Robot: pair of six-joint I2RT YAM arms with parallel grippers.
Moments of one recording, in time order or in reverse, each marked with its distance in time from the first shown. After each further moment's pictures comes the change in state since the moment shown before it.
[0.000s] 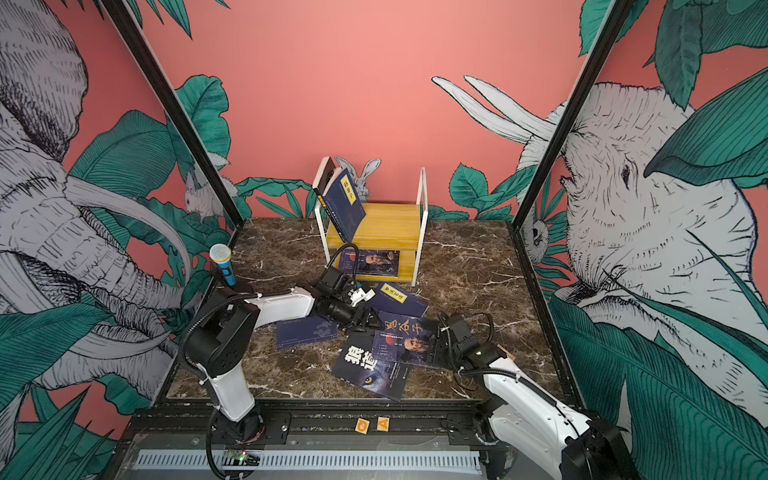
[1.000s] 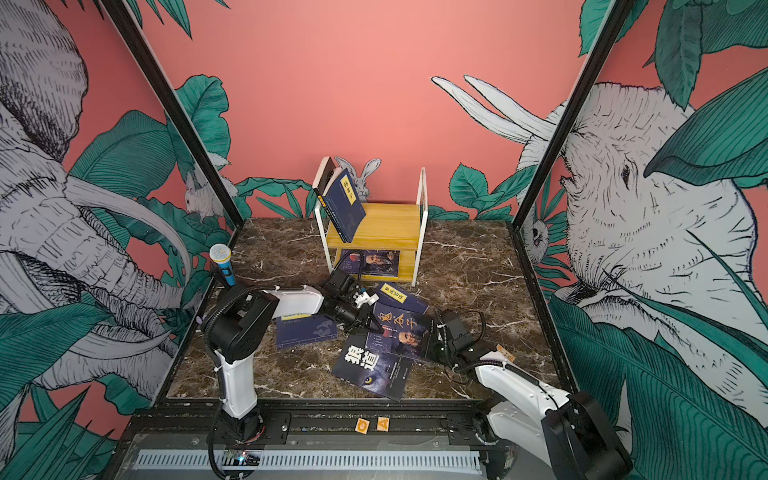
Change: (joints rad) left arm -0.003 0.130 0.047 0.053 0.110 -0.097; right arm 0.002 0.129 -0.038 0.256 -0.133 0.040
